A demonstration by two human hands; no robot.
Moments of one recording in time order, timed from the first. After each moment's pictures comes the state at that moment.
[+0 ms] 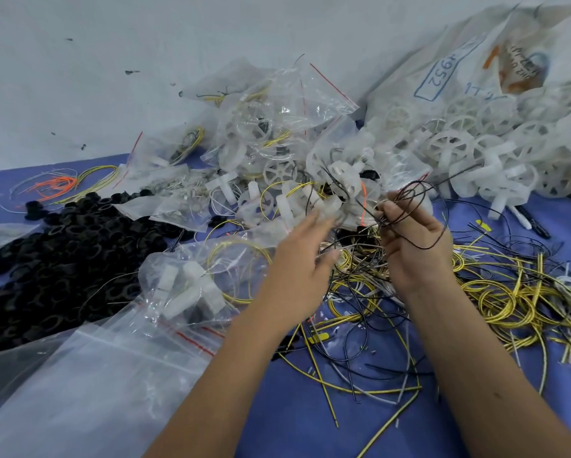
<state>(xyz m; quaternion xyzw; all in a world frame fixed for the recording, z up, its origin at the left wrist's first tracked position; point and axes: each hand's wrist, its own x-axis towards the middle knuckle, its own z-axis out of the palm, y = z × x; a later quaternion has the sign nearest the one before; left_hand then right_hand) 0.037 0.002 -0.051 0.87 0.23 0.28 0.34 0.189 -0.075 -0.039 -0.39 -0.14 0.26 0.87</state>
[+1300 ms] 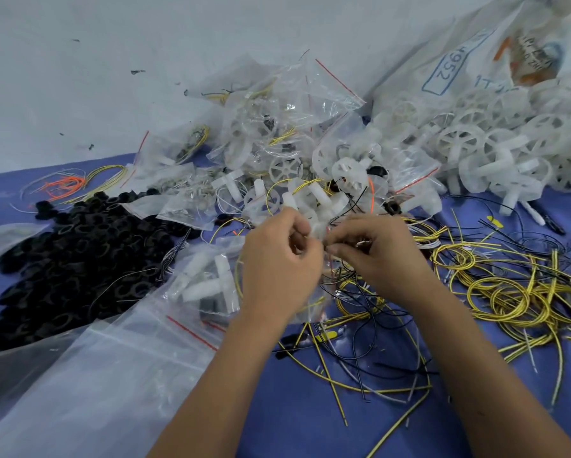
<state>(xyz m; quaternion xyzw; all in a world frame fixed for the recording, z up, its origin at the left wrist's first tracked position) 0.025 0.001 -0.042 0.77 0.32 0.48 0.26 0.169 -0.076 -0.039 -0.64 -0.60 0.07 0.47</state>
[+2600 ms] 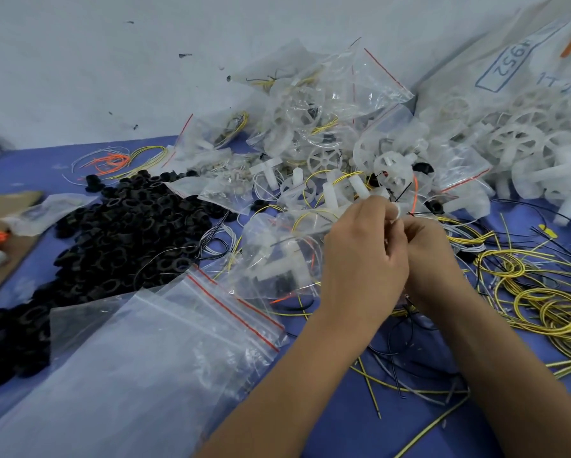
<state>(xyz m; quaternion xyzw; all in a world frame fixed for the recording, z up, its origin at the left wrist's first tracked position) 0.046 -0.038 -0.032 0.77 0.28 0.52 0.26 0.139 -0.075 -0.036 -0.60 -0.48 0.24 0.60</state>
